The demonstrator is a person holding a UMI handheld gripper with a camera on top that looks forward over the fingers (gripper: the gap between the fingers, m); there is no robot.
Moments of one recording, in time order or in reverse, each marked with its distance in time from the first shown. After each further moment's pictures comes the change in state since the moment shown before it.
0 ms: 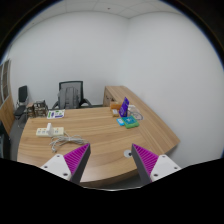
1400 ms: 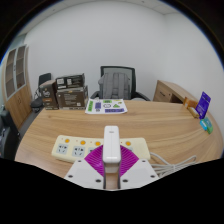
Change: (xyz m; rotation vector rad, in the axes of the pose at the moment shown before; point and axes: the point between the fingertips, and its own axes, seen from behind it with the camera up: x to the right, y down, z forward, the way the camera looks) arm -0.469 0.056 0.347 0.025 -0.309 -0.078
